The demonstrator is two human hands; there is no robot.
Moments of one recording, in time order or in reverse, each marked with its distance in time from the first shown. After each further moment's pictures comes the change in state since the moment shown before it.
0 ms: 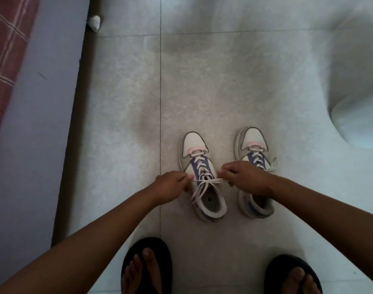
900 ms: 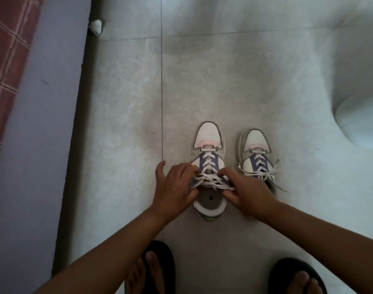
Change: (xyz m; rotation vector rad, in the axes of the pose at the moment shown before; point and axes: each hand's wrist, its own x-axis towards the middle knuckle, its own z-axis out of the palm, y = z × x) left_hand -0.011 -0.002 0.024 0.439 0.657 0.383; right_hand -0.028 0.004 0.034 -0.294 0.359 -0.192
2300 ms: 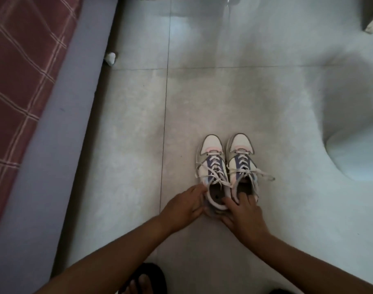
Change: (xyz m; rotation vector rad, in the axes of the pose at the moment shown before) left_hand 0.031 0.014 0.002 -0.333 -0.374 -0.038; right_hand -0.001 0.015 0.019 -0.315 -0.138 0.292
